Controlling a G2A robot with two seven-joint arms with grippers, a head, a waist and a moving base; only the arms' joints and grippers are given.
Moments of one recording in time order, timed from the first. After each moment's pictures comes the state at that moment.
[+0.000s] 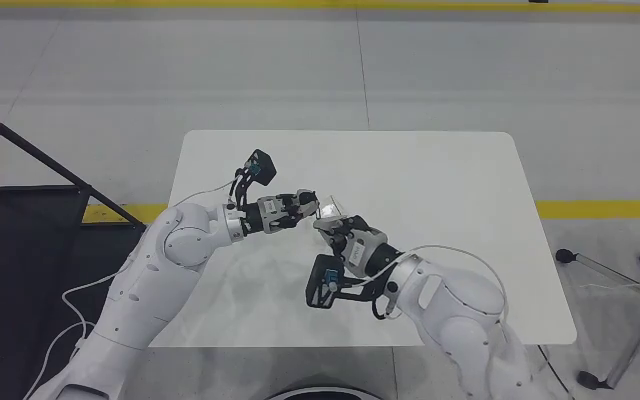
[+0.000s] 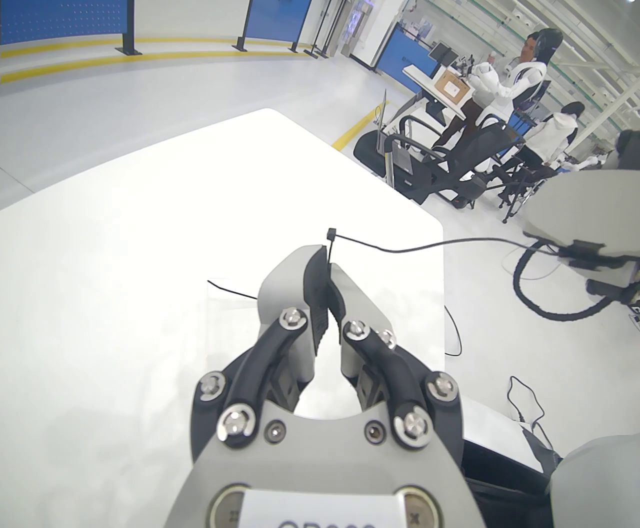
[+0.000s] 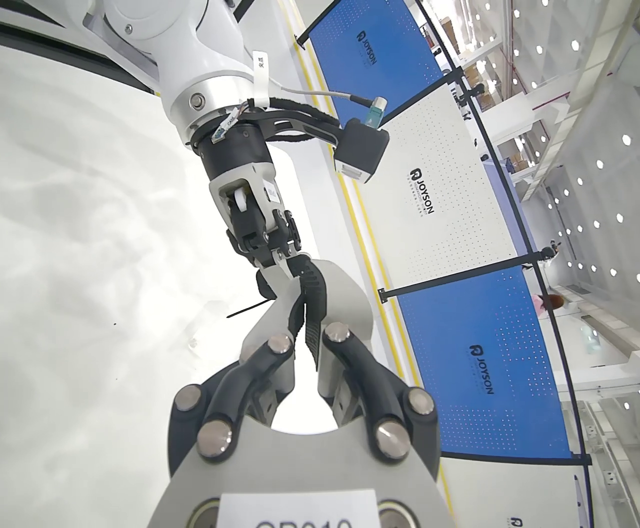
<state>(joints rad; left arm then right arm) 0.92 -1.09 -1.12 -1.42 0.44 -0.76 -0.52 -1.15 -1.22 1.04 -2.14 -1.95 -0.65 0.33</state>
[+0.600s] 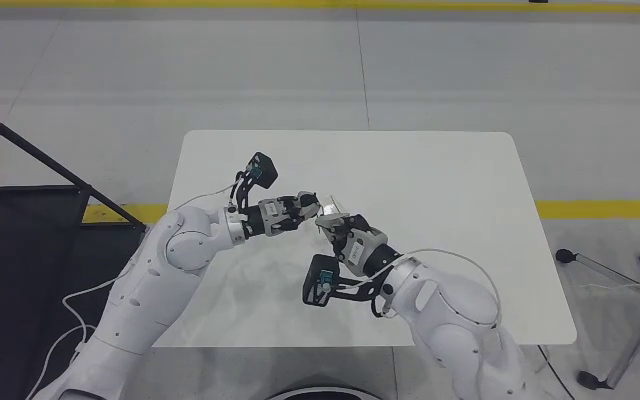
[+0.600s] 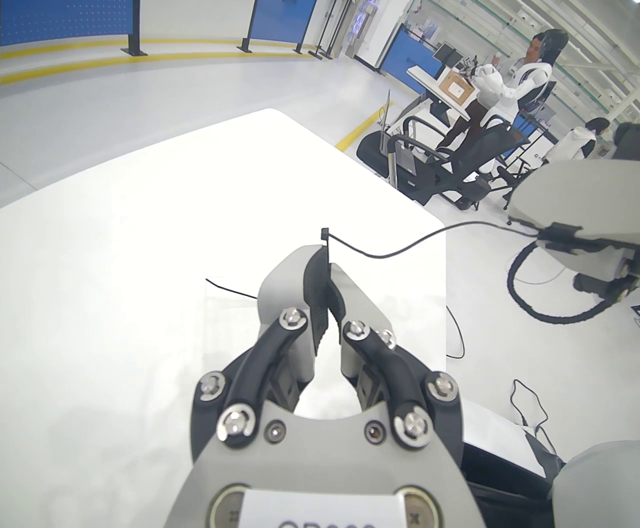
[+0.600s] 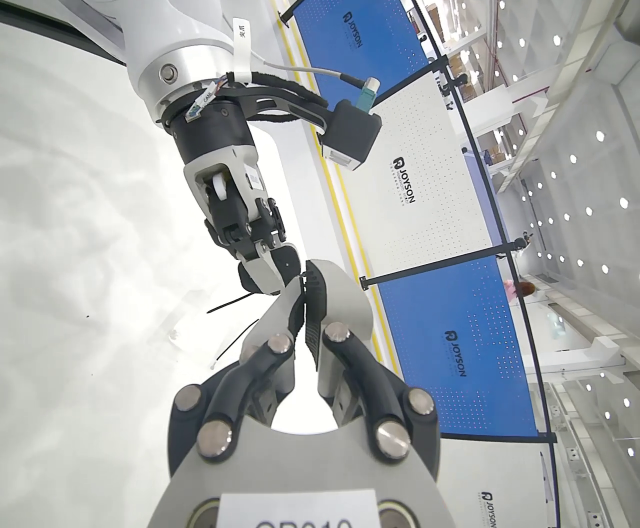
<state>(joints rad) 0.94 -1.09 -1.12 -1.45 0.47 -0.74 -0.51 -1.17 -1.22 1.01 -2.14 -2.05 -0.59 0.34</state>
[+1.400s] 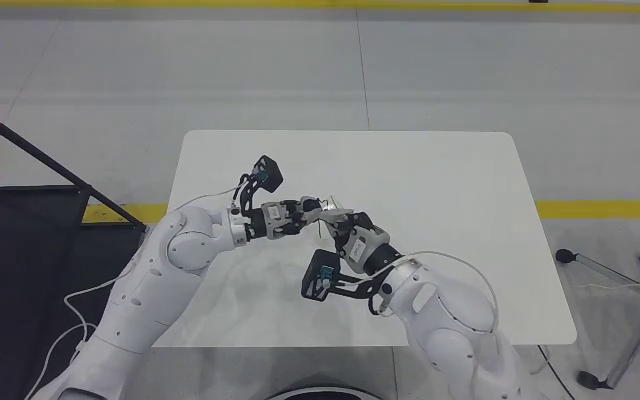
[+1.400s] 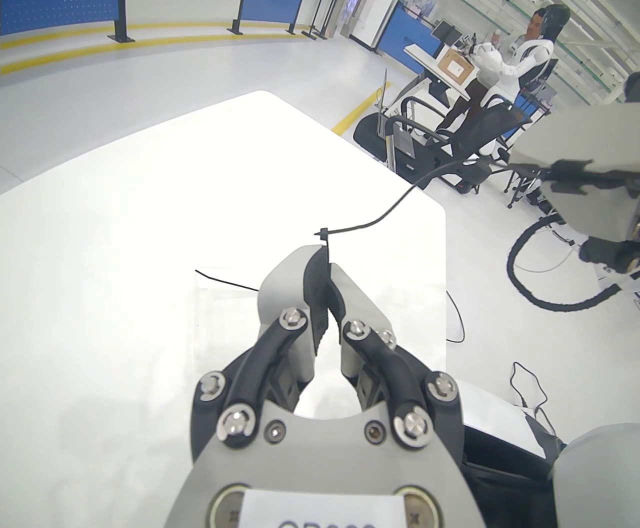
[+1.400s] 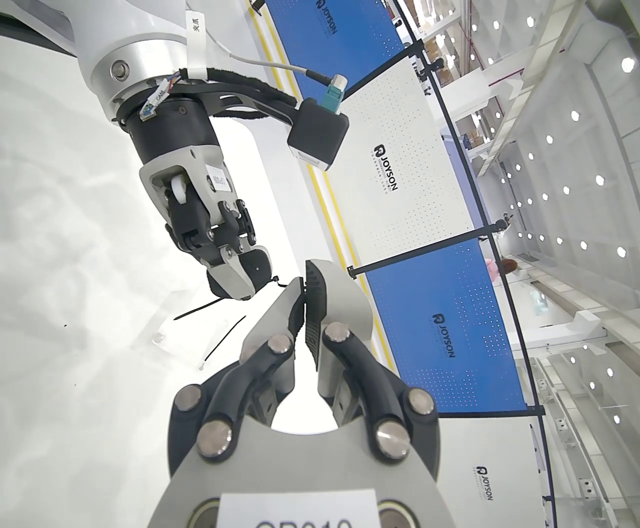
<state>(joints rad) 0.94 -1.08 -1.11 -1.45 0.47 -0.75 -0.52 -1.19 -1.23 1.00 -2.14 -2.09 -0.52 0.35</state>
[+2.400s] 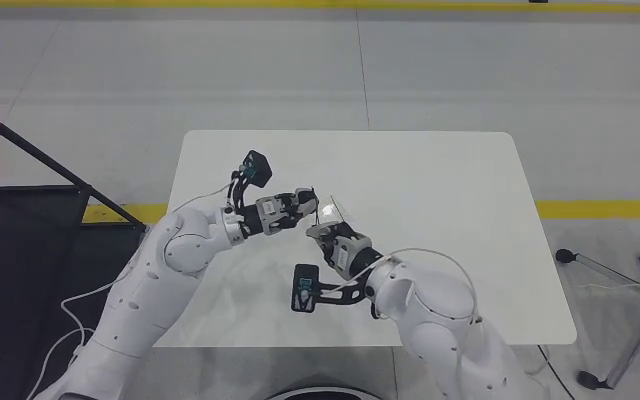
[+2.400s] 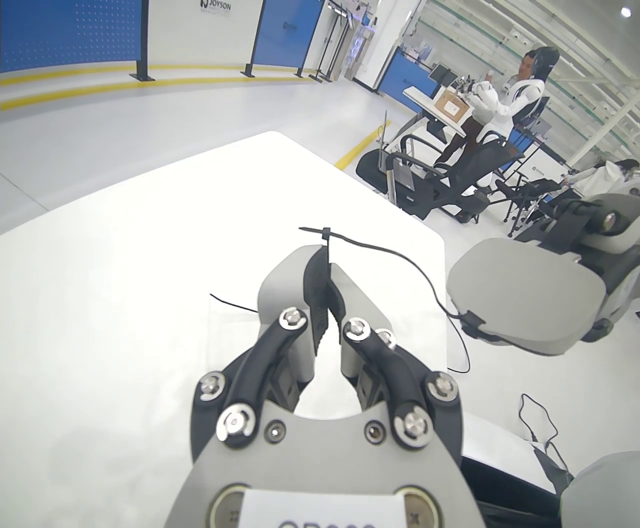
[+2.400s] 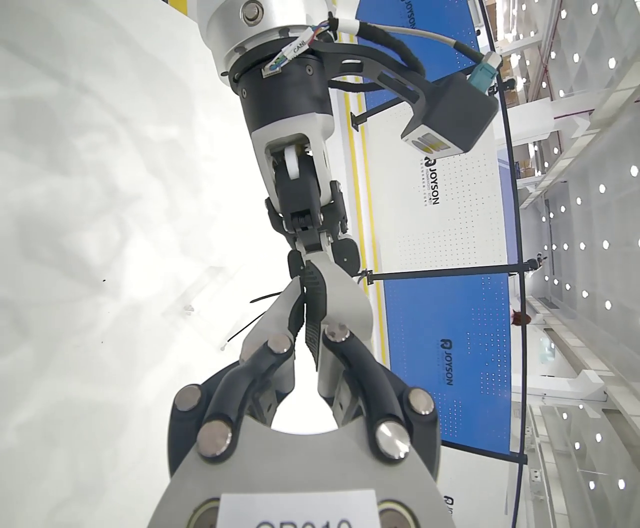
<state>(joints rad) 0.96 -1.08 -1.13 -1.46 0.49 -0.75 -0.42 -1.11 -1.25 0.93 -2.10 -2.11 -0.72 0.42</state>
